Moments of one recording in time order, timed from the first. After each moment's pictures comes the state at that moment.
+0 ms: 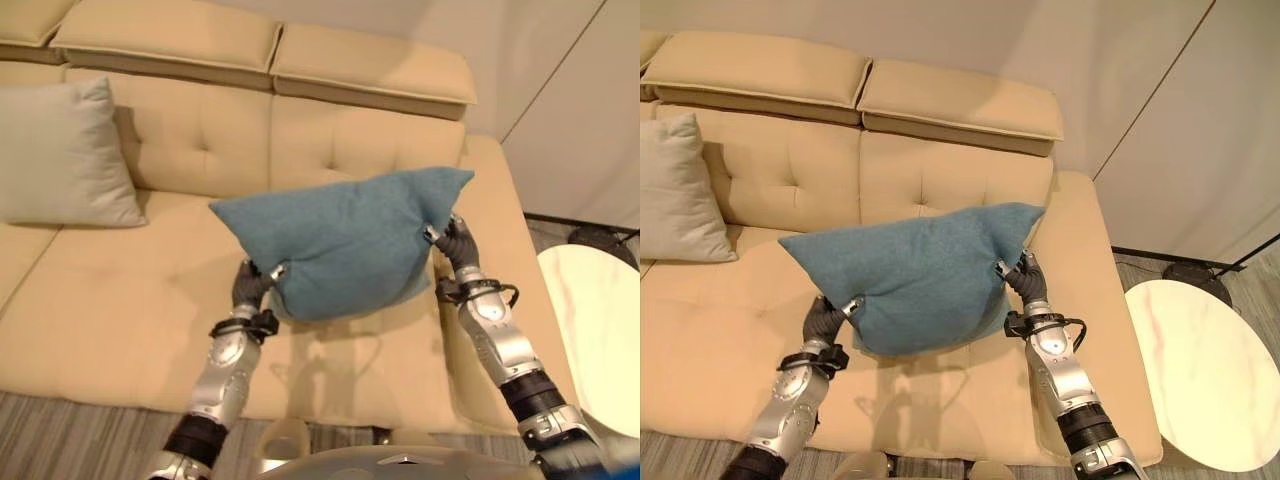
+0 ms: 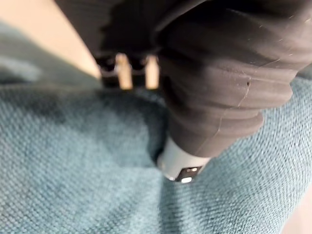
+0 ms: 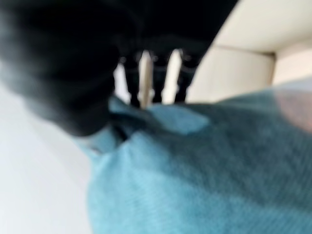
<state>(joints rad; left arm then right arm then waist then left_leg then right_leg) -0.05 0.35 -0.18 0.24 -0.63 -0.25 0.16 -0.26 -0.25 0.26 0.26 0.32 -0.16 -0.14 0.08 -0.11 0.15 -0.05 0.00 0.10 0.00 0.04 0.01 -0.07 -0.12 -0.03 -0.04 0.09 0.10</state>
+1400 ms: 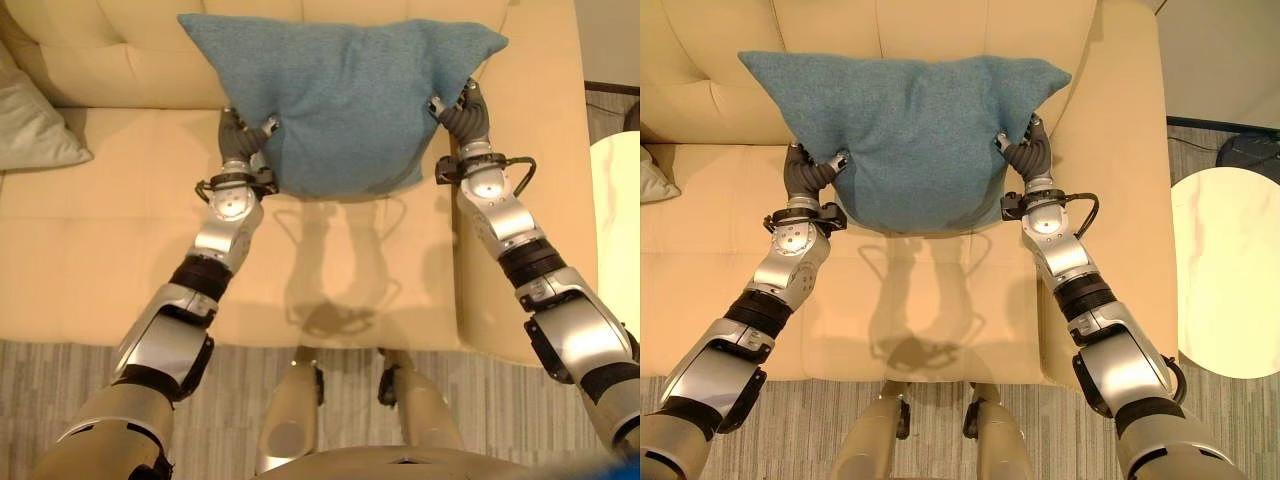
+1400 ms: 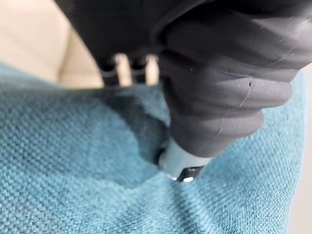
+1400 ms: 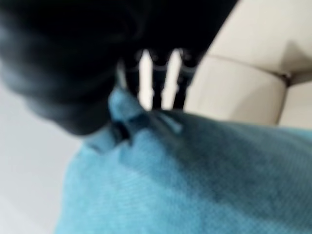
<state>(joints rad) -0.80 0.48 -0.35 0.62 -0.62 -0.31 0.38 -0.91 -0.40 0.36 0.59 0.33 -0.16 -0.34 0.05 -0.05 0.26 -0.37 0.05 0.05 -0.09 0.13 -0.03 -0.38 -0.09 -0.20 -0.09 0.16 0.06</state>
